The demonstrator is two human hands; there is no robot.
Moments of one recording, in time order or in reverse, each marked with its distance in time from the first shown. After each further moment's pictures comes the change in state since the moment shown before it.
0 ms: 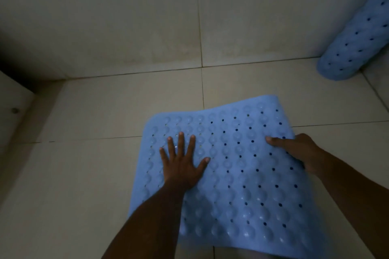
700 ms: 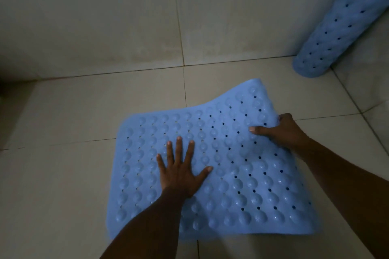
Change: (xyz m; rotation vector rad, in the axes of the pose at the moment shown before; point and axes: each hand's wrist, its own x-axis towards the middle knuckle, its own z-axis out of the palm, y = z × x) left_hand -0.021 0.040 0.012 0.018 -0.021 0.076; right_hand 0.009 -0.016 -0.022 -0.101 0.078 -0.236
